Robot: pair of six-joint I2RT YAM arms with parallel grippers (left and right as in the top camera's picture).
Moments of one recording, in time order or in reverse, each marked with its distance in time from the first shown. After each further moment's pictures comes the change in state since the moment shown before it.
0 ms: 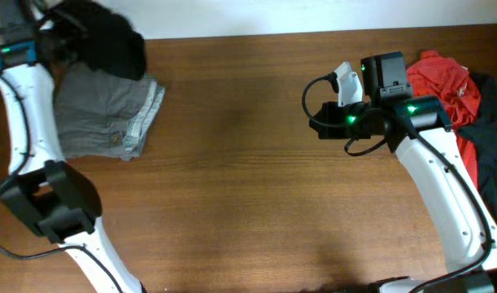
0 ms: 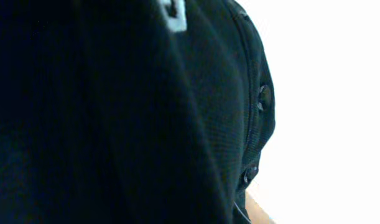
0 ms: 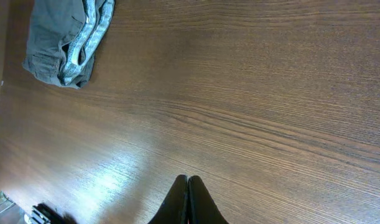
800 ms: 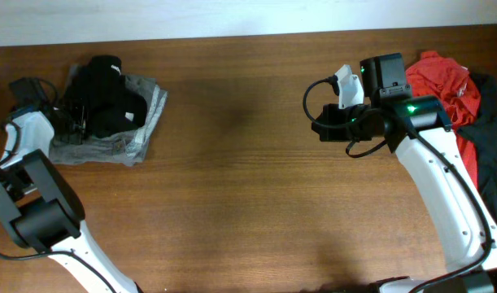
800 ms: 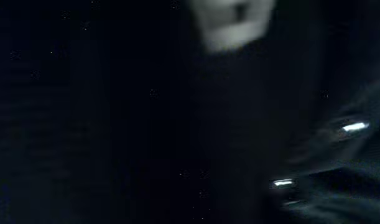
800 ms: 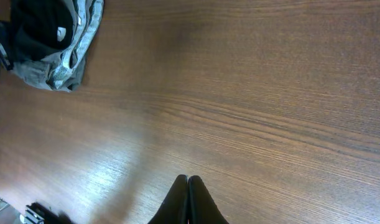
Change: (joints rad) left arm 0.175 0.001 -0.602 0.134 0.007 -0.159; right arm 0.000 0.000 0.000 -0.030 0.027 -0.002
